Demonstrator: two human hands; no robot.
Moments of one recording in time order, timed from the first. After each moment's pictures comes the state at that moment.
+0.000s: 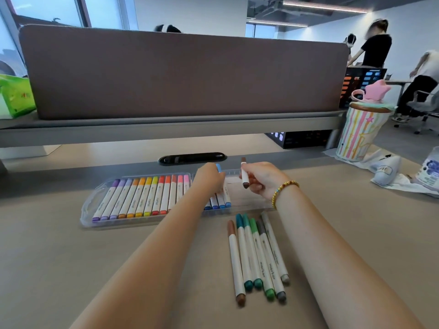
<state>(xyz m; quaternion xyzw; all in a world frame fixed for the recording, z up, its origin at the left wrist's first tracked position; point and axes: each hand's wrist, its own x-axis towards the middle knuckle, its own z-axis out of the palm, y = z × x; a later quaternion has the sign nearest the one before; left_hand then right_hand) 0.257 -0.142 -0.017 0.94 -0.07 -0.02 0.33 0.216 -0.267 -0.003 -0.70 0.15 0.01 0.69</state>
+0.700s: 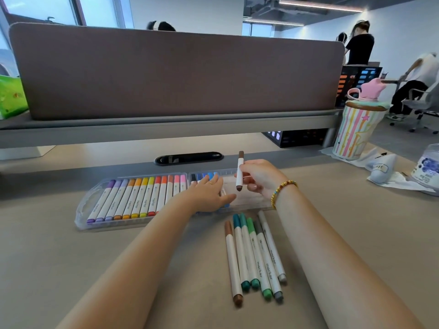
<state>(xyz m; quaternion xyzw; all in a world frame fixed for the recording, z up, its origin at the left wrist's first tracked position) 0.240 -0.124 -0.030 0.96 -0.27 -0.10 0.03 0.210 -0.266 0.001 -0.75 0.14 0.00 0.65</state>
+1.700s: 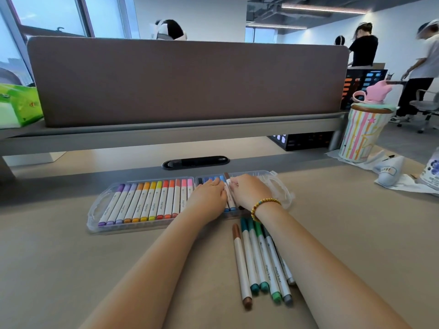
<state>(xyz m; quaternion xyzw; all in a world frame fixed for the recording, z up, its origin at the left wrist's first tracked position) 0.236 -0.118 -0.042 0.97 -0.24 0.00 0.10 0.223 -0.237 -0.031 -0.98 0.04 -0.06 0.21</state>
